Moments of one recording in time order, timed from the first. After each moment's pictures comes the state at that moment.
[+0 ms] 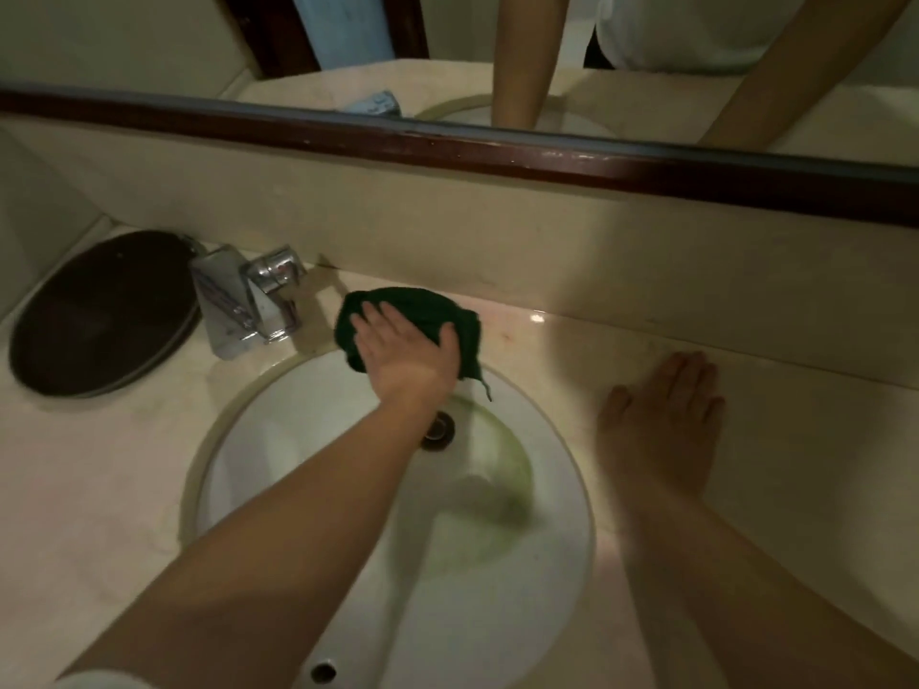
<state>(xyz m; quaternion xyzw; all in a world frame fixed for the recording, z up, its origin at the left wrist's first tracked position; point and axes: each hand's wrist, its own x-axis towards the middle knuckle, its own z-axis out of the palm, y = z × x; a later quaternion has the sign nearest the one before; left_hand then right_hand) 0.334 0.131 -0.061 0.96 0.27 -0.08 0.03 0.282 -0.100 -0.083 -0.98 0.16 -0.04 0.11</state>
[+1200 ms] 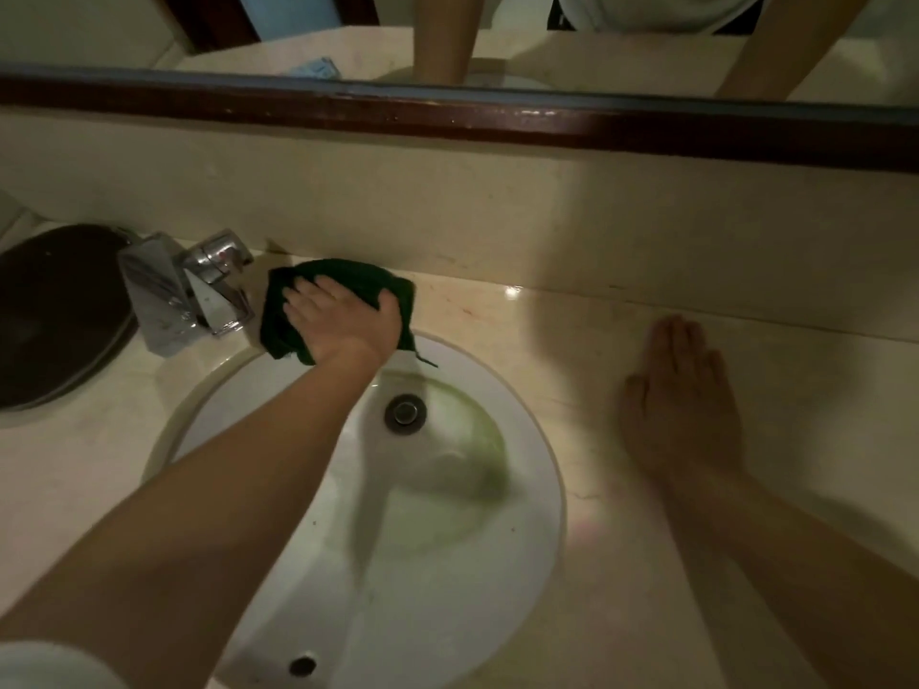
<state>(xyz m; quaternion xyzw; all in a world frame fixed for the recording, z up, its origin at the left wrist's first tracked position) 0.356 0.162 -0.058 0.95 0.29 -0.10 -0.02 0.274 -0.169 -0.083 -1.00 0.03 0.01 0.05</state>
